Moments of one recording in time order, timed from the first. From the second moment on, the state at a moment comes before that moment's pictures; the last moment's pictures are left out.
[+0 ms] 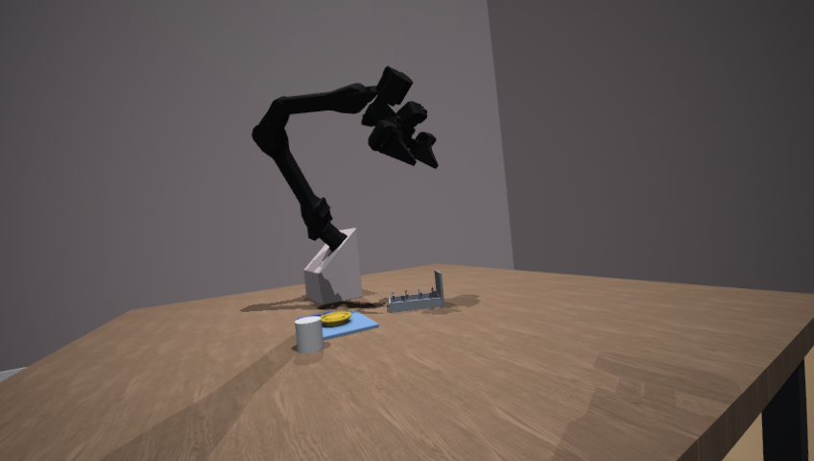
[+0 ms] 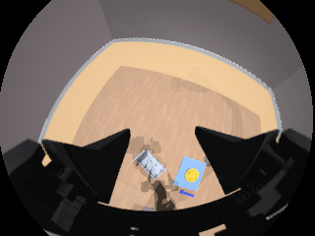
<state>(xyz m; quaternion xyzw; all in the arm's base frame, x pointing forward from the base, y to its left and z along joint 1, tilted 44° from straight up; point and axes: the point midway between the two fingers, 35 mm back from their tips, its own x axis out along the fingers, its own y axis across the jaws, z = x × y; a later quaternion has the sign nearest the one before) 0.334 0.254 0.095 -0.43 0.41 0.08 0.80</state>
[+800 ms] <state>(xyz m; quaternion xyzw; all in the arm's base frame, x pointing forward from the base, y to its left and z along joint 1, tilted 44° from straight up) 0.298 0.019 0.115 -0.30 0.60 -0.21 0.71</state>
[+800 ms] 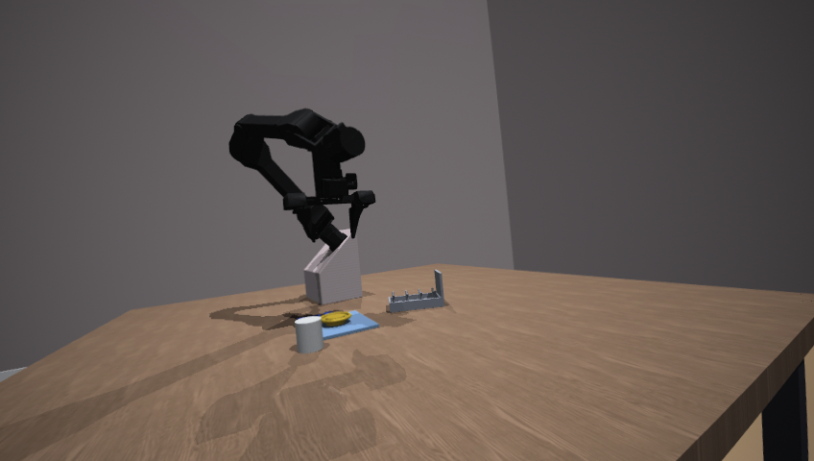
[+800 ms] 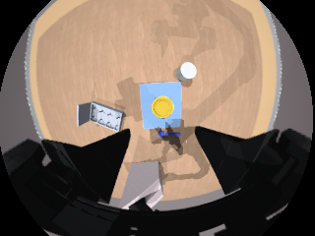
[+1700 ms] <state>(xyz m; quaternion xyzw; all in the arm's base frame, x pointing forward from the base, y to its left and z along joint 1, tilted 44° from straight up) 0.320 -0.079 0.031 -0.30 0.60 -0.22 0.71</state>
